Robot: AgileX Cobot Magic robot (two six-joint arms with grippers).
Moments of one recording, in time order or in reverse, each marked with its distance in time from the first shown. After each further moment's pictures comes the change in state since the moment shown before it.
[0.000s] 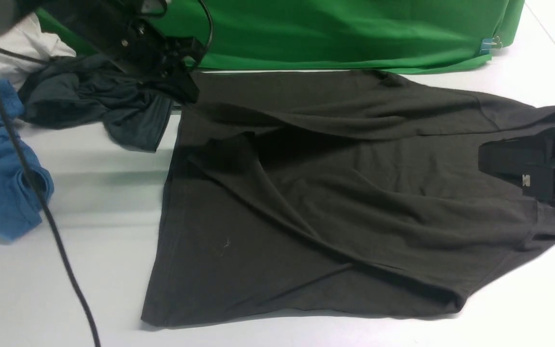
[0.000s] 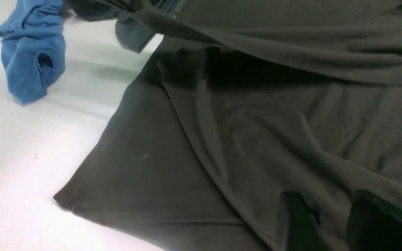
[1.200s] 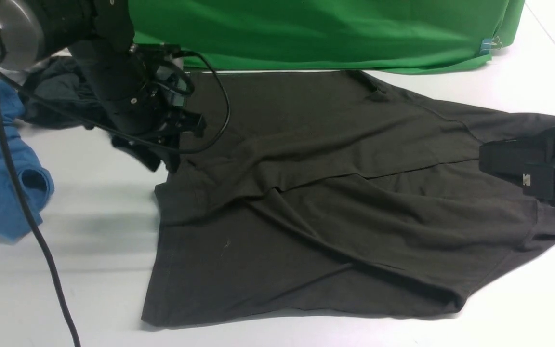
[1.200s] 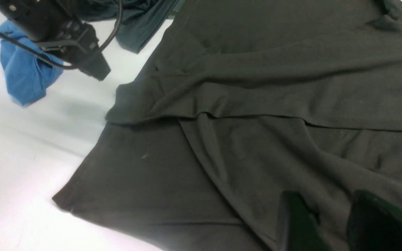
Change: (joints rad) right arm 0.000 0.000 0.000 -0.011 0.001 0.007; left arm -0.138 -0.106 0.287 0.377 0.054 -0.210
